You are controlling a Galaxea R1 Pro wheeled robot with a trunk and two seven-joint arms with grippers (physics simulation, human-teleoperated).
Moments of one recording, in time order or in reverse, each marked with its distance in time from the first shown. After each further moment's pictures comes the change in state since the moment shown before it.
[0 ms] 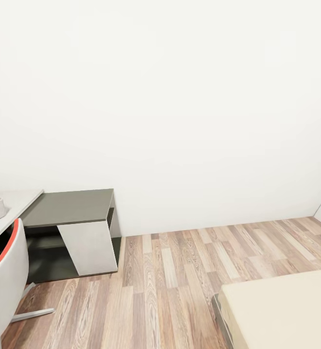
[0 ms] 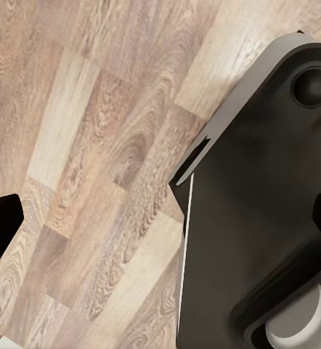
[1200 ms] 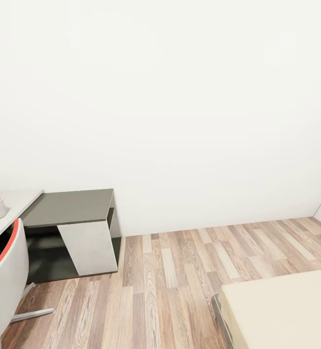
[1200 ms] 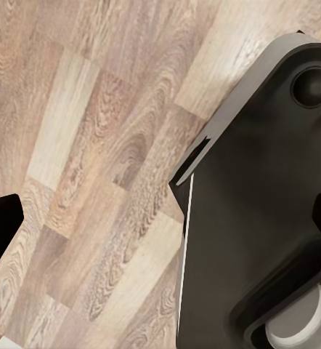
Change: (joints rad) left arm 0.000 0.000 0.000 0.000 0.000 0.000 0.000; right arm -0.003 0.019 -0.003 -0.003 -0.007 -0.001 0.001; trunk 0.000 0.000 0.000
